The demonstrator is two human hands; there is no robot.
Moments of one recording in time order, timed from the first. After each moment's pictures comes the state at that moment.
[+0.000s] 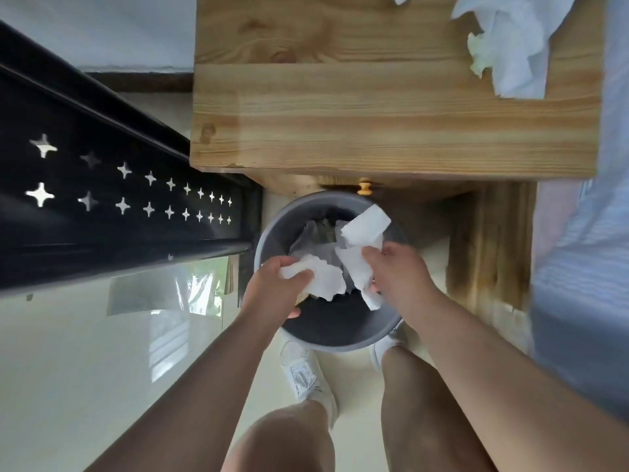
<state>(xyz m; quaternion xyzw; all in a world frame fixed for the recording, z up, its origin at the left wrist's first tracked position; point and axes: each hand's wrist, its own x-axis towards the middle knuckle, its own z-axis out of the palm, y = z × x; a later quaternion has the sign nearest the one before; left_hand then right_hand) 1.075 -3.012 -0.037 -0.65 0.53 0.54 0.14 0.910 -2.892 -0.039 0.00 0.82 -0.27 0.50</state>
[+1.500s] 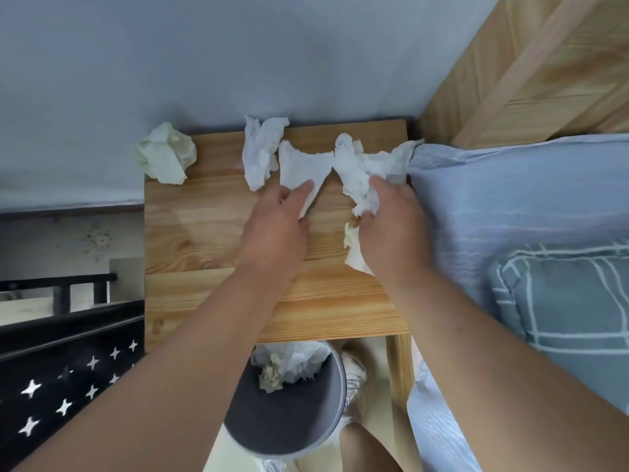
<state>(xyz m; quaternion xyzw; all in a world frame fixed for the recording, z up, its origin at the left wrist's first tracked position) 0.772 -3.112 0.098 -0.34 0.89 0.29 0.05 0.669 -2.983 0.115 -0.19 0.94 -0.23 0.17</state>
